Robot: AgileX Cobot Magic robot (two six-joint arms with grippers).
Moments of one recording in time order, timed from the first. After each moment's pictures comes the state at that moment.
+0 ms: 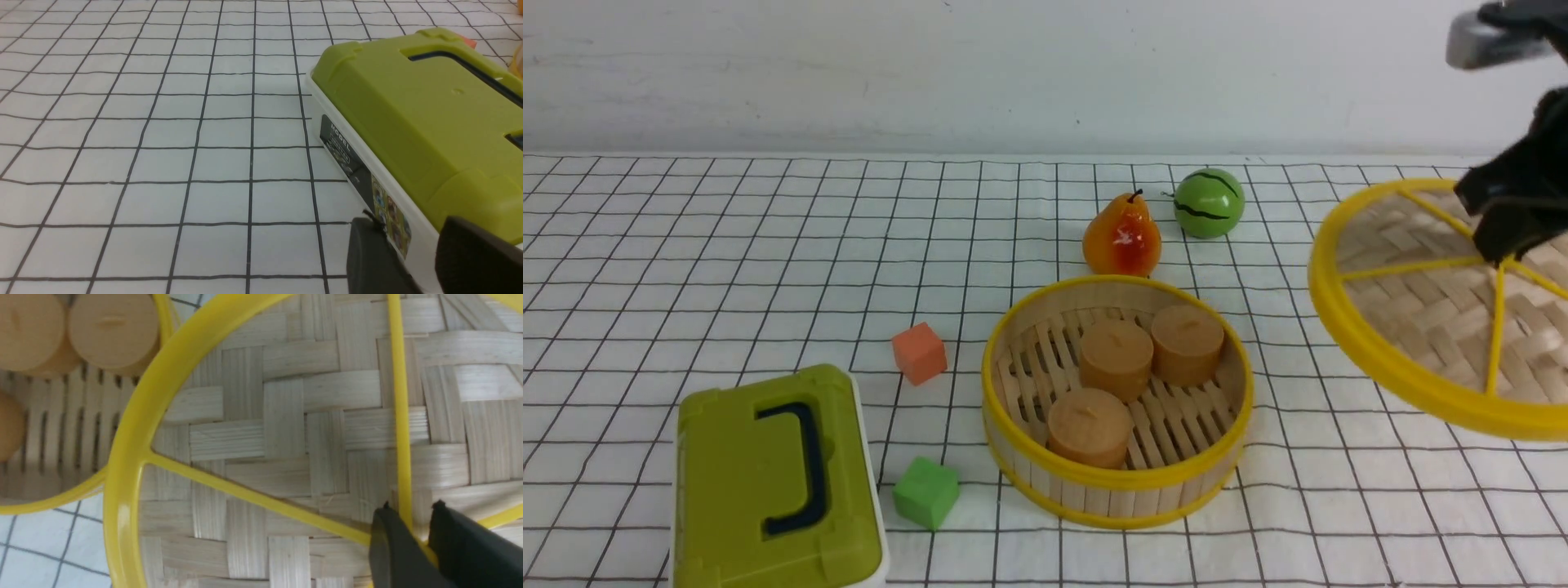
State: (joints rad) right arm 0.02 1.61 -1.55 0.12 1.14 -0.19; left arm 0.01 -0.01 0.03 -0.05 0.35 0.03
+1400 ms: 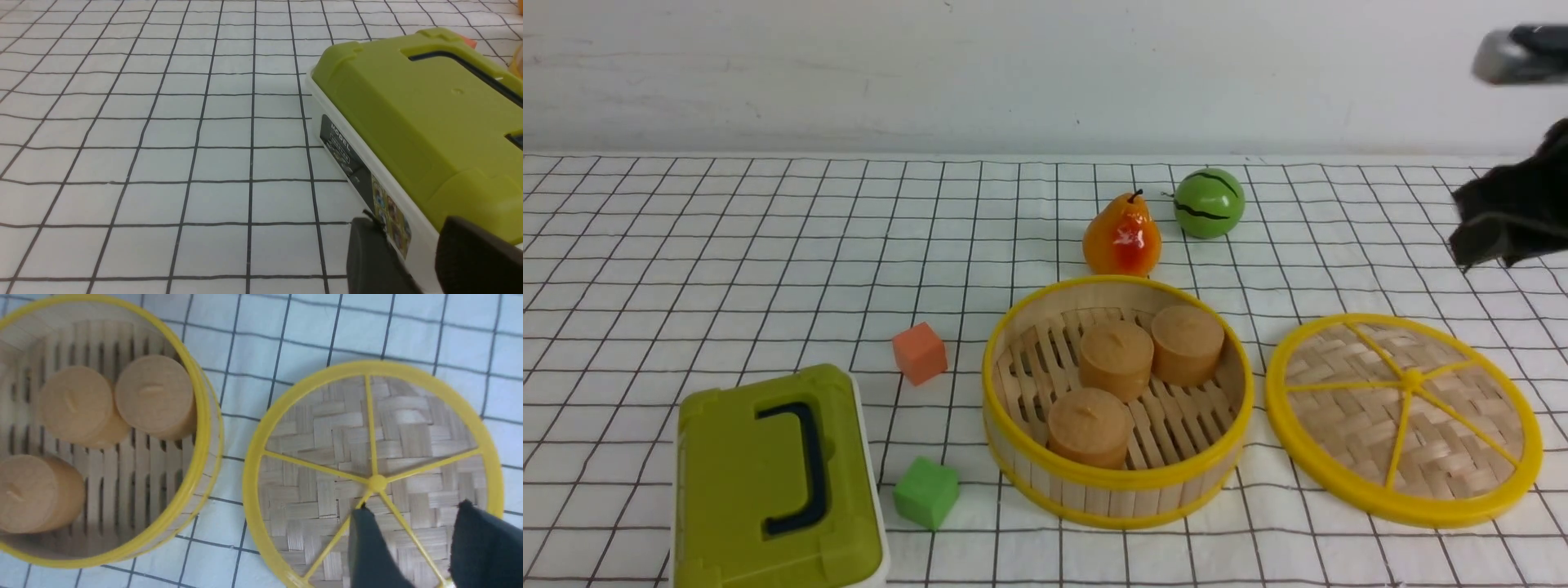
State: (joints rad) right arm -0.01 1.42 -1.35 0.26 0.93 -0.19; left arm 0.01 -0.01 0.03 -0.05 0.35 0.03
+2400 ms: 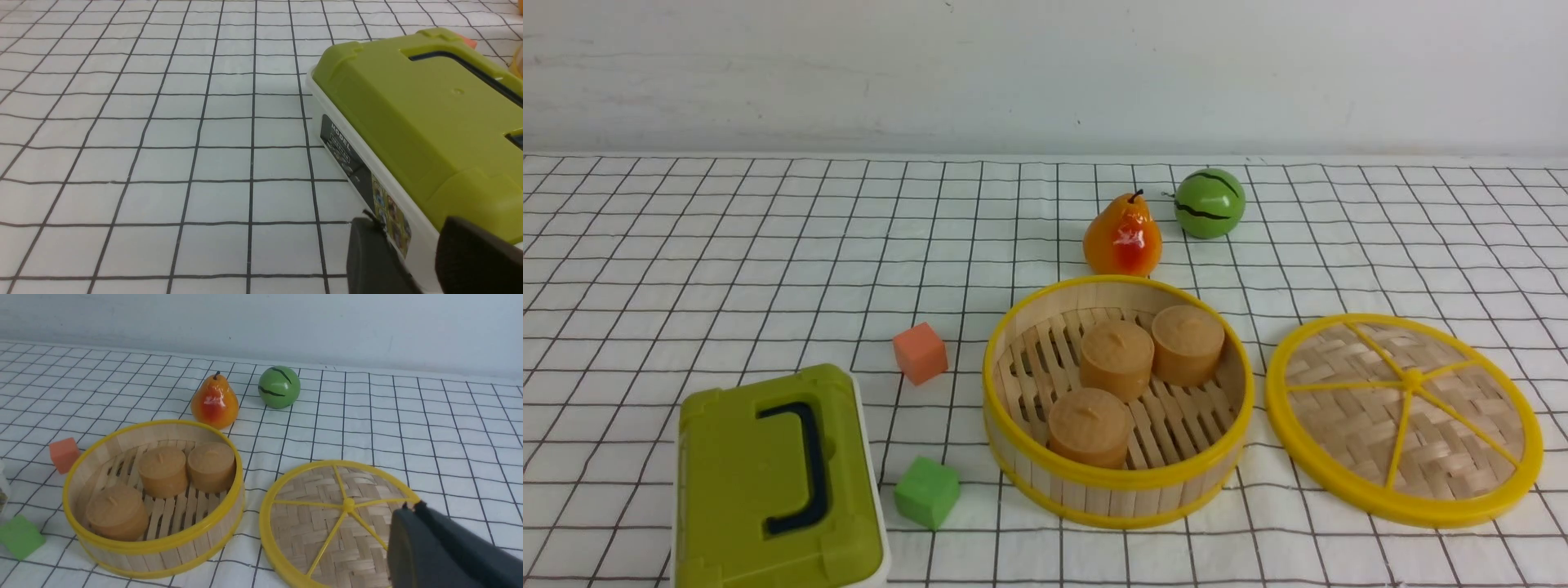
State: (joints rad) right arm -0.01 0.40 -0.72 0.29 0.71 -0.19; left arm 0.01 -0.01 0.03 -0.05 0.35 0.03
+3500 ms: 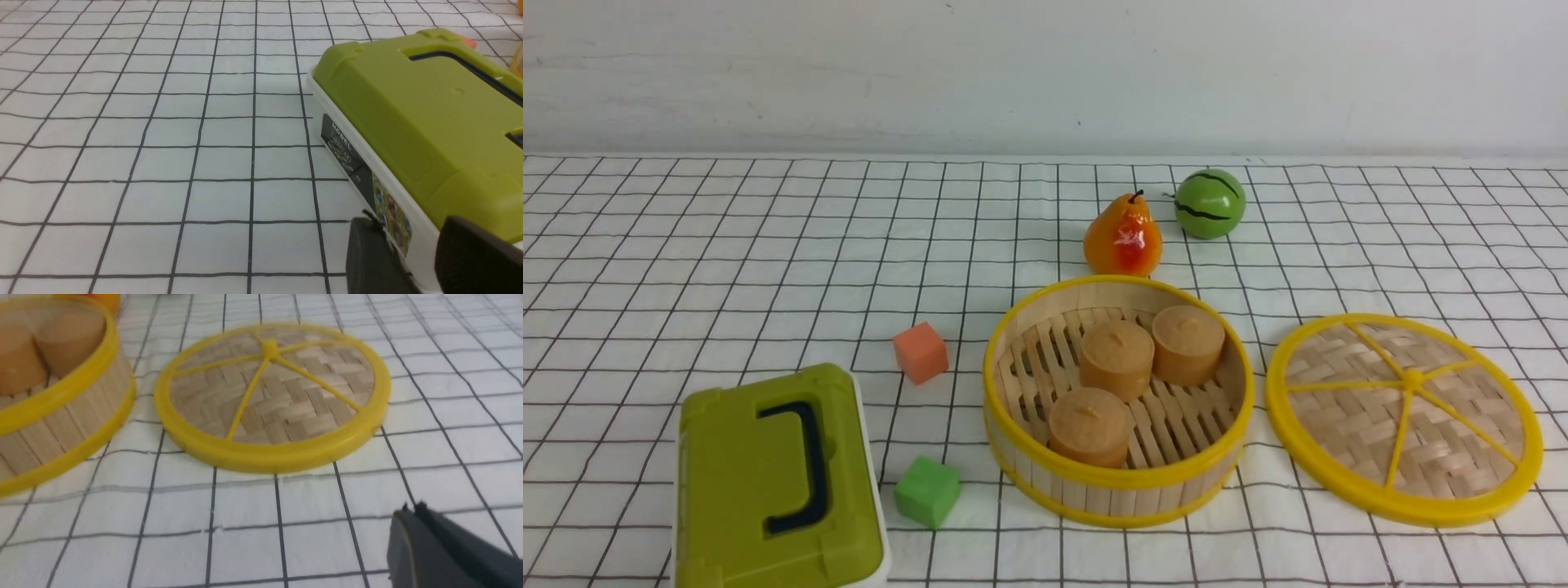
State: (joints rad) right arm -0.01 -0.01 0.02 -0.05 0.39 0.19; left arm 0.01 -0.01 0.03 -0.05 0.35 0.03
